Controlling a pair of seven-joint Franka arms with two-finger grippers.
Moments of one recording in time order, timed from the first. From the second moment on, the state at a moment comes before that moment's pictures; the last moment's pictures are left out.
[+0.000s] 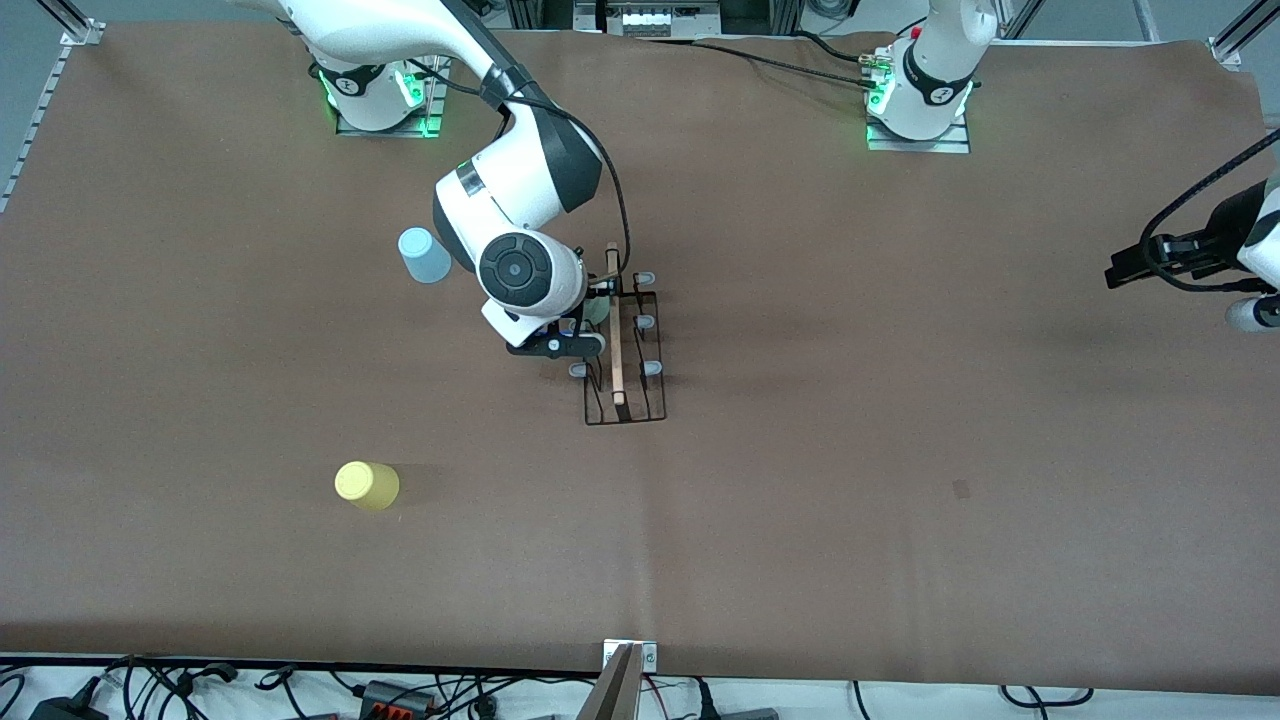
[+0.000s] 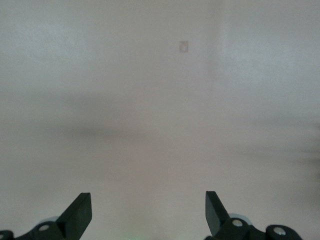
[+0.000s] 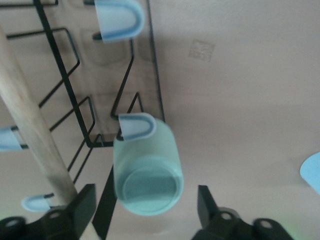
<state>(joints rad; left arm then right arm) -0.01 0.11 0.08 -1.52 0.00 1.51 -0.06 0.59 0.60 0.06 -1.44 0.21 1.78 0.65</state>
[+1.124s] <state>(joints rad) -0.01 0.09 0.08 -1.52 0.00 1.51 -0.06 0.28 0.72 -0.11 -1.37 -0.04 2.16 0.42</state>
